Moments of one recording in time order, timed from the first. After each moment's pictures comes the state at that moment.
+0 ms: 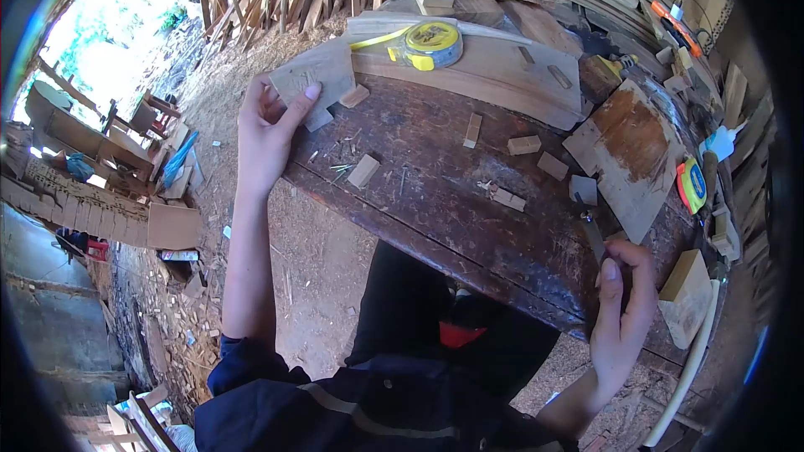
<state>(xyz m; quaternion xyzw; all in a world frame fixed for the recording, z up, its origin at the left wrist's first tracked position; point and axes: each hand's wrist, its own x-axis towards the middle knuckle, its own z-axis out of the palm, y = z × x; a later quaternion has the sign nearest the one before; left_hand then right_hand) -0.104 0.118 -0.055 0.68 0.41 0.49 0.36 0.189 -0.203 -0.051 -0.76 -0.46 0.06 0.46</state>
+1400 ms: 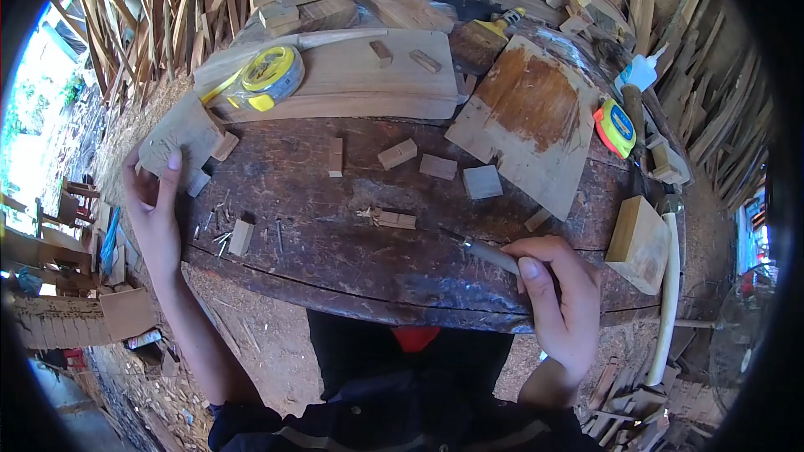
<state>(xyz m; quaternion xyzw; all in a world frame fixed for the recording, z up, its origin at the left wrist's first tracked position) -0.096 0.131 -0.072 0.70 0.41 0.49 0.33 0.194 -0.199 -0.036 -0.75 -0.46 0.14 0.45</state>
